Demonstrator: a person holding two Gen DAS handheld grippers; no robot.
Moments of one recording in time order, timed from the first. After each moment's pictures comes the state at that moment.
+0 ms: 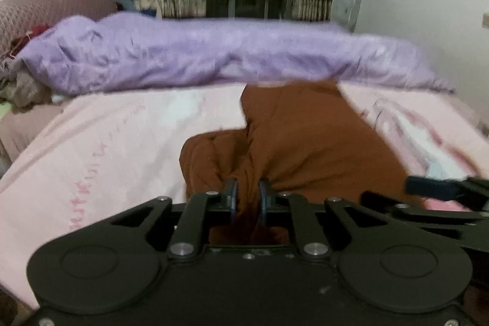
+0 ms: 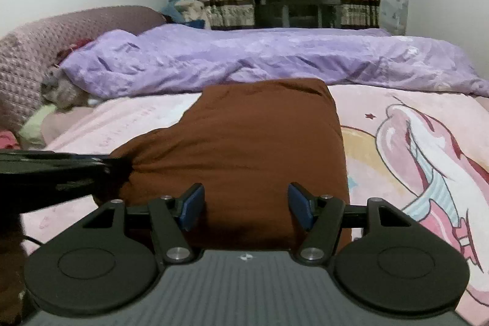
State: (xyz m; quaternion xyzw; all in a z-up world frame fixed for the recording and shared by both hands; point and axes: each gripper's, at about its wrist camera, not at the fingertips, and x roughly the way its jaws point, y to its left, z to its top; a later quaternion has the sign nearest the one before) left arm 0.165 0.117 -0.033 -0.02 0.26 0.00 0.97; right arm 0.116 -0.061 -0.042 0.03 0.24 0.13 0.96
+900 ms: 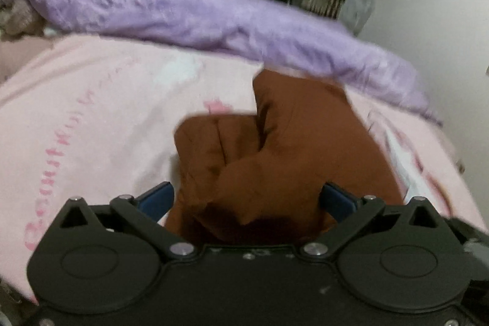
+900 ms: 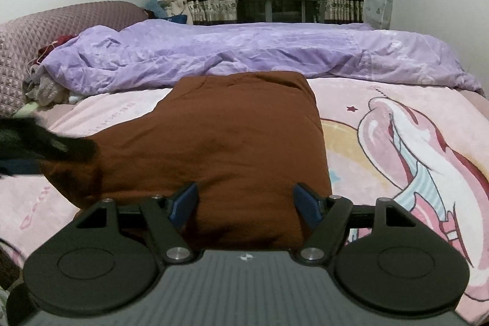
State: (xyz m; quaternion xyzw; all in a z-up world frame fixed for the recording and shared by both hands) left arm 0.204 0.153 -0.065 -0.14 0.33 -0.03 0.93; right arm 0.129 -0.070 -0.056 0.02 0.25 0.09 0.96
